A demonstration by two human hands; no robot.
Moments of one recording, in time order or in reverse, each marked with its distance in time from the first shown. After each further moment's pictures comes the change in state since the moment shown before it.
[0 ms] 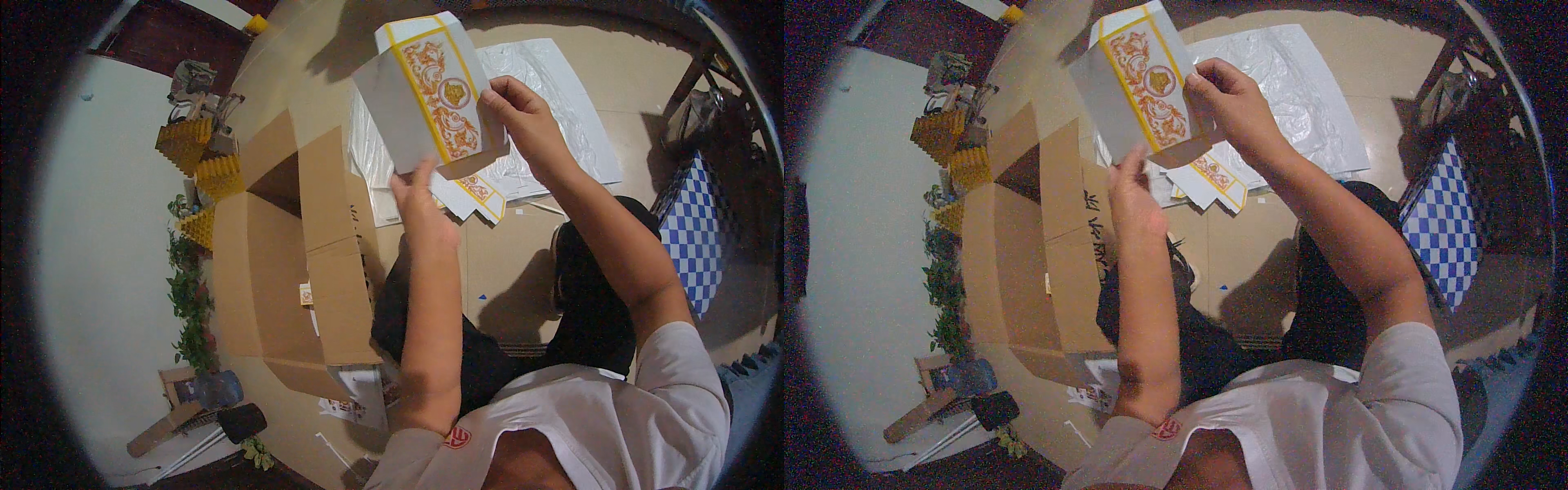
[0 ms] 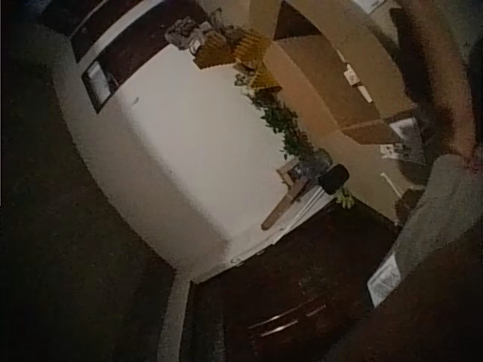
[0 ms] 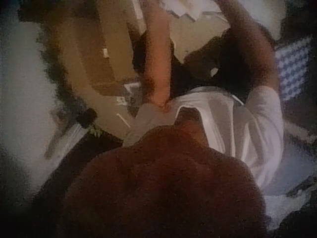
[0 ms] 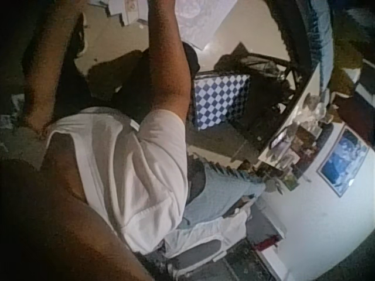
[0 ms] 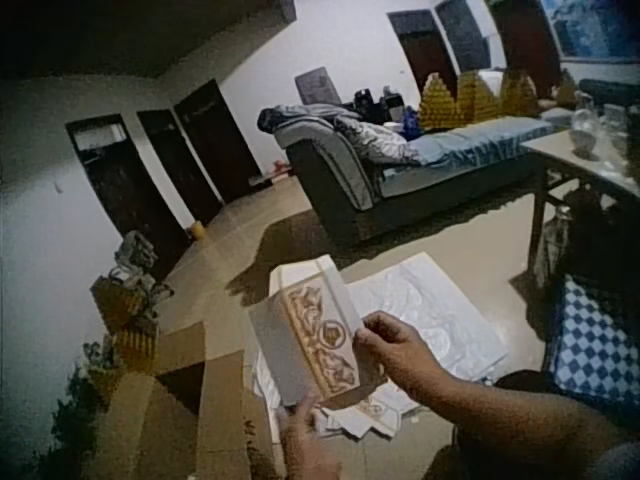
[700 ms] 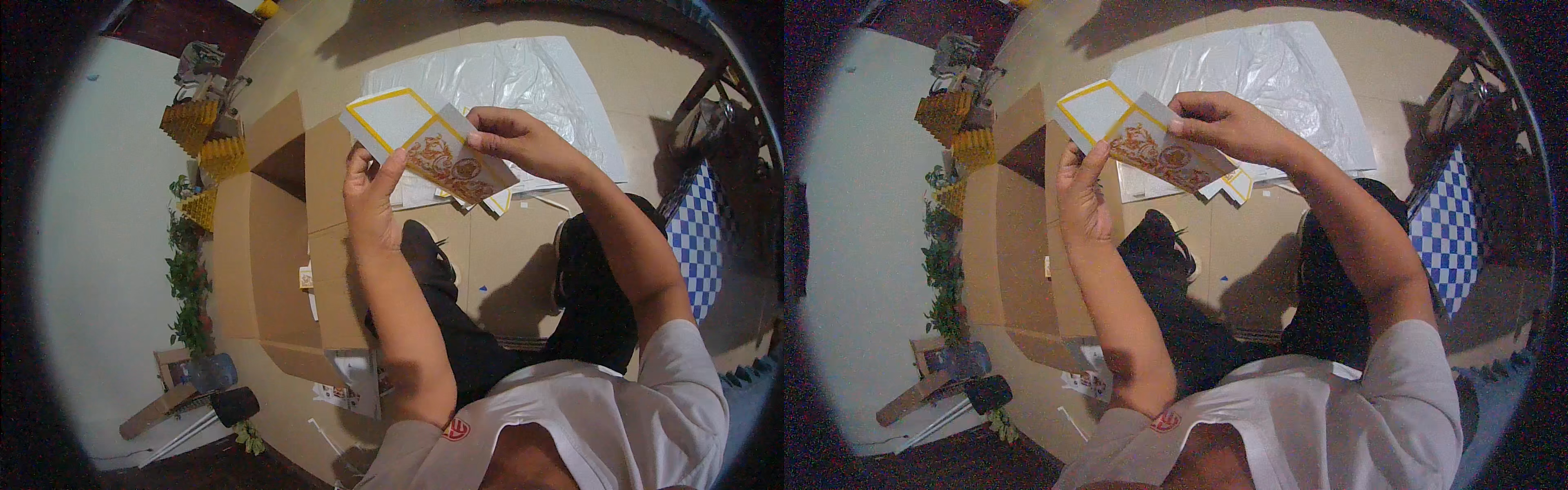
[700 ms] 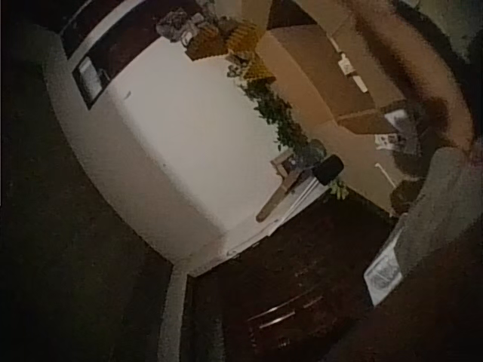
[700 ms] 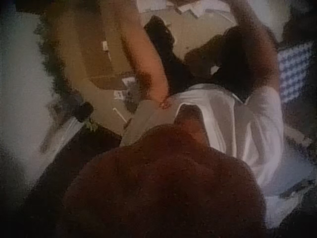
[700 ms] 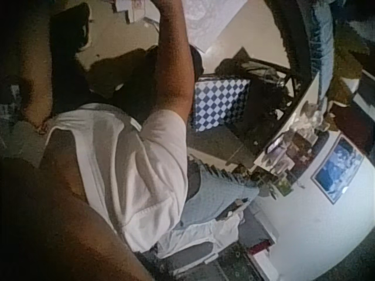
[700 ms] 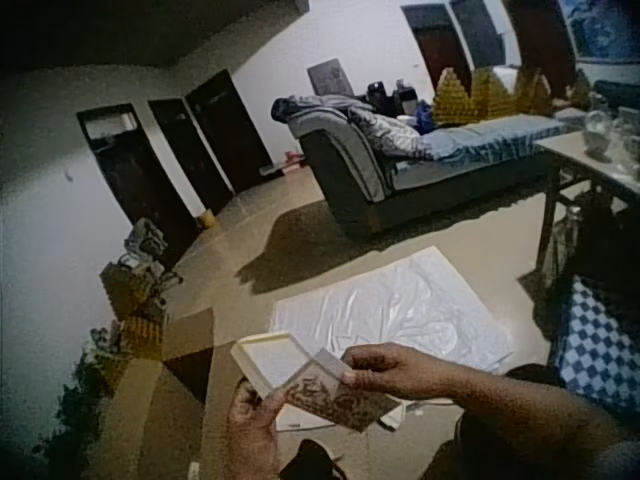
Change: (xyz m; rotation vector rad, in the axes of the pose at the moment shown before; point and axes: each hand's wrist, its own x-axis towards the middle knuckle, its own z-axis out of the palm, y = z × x) left_hand 0.002 0.071 -0.037 0.239 -0.334 0.179; right_hand -0.015 -0.008 0.006 -0.112 -0.622 0.060
